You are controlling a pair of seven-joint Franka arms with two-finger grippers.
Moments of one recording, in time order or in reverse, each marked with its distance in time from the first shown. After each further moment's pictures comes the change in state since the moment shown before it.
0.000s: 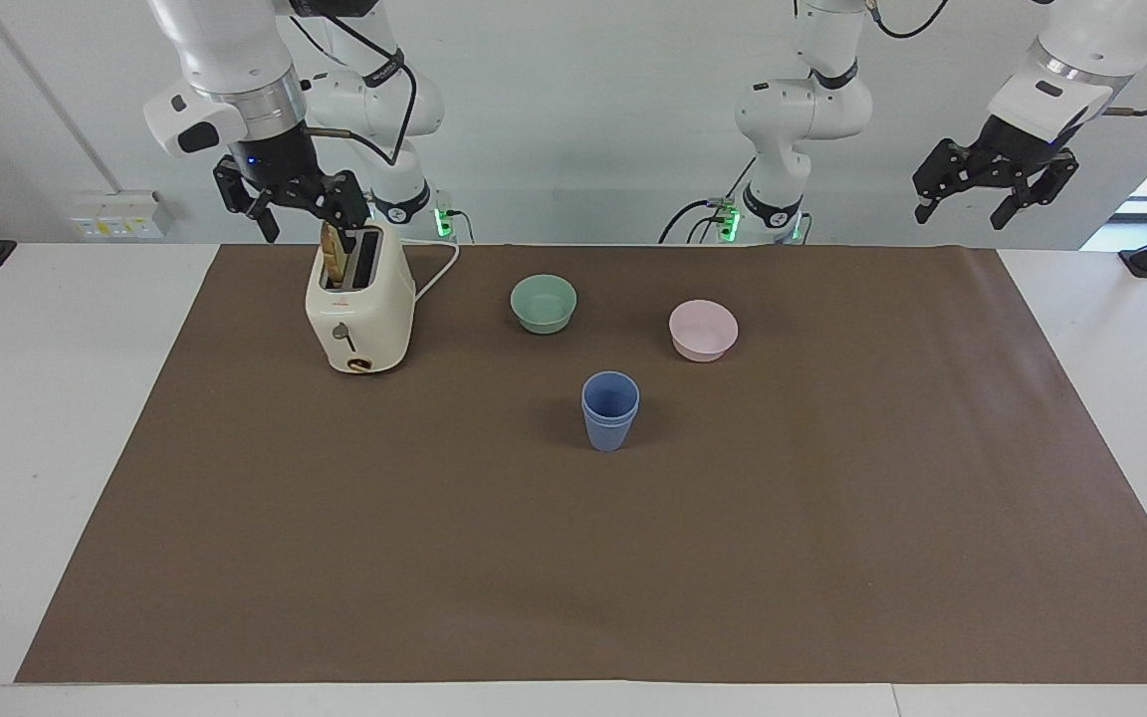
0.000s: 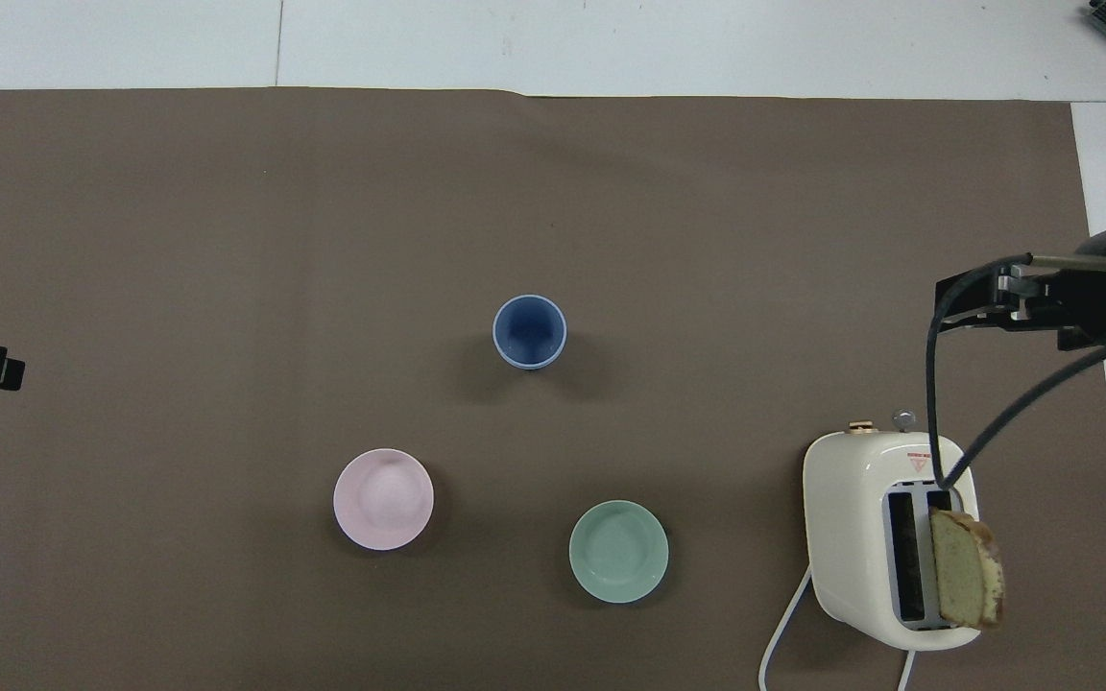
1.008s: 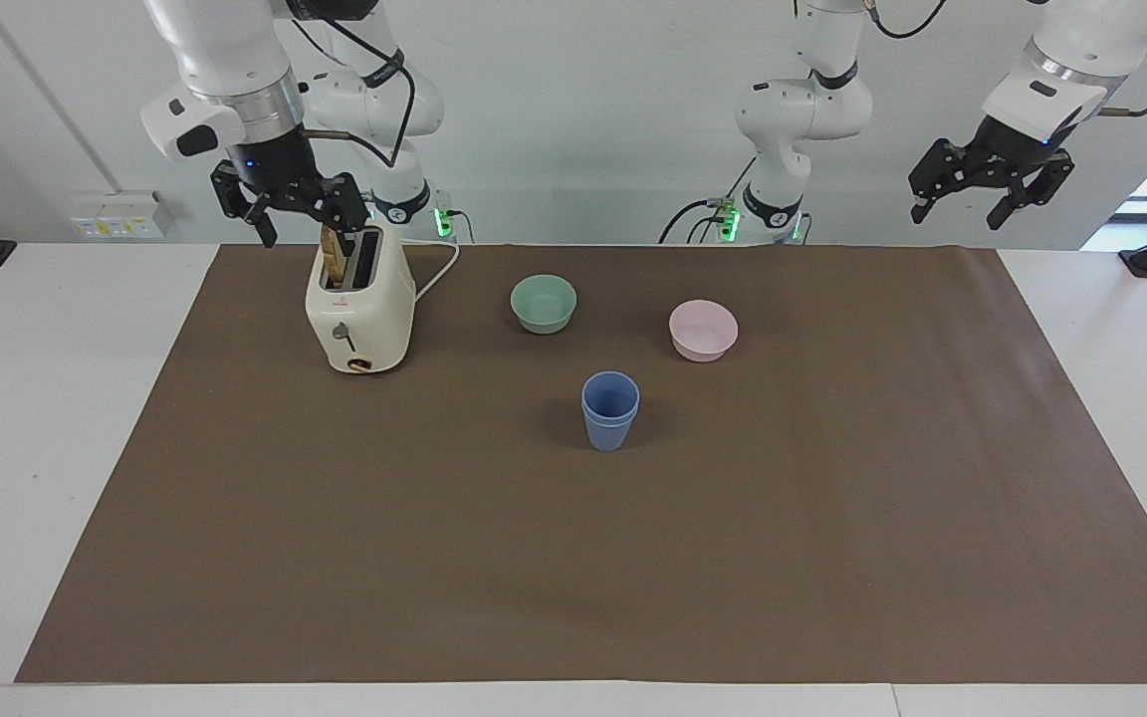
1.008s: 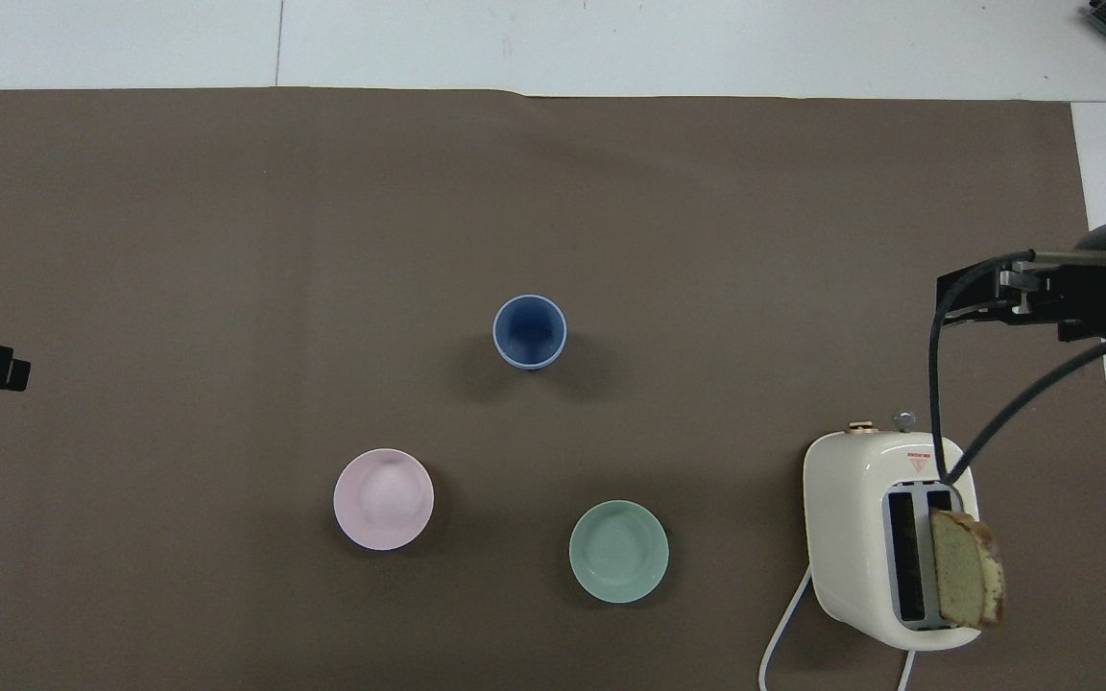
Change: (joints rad) left arm -0.001 0.000 -0.003 0.000 0.000 0.000 0.000; right arm 0.000 0.006 -0.004 0.003 0.000 0.015 -0.031
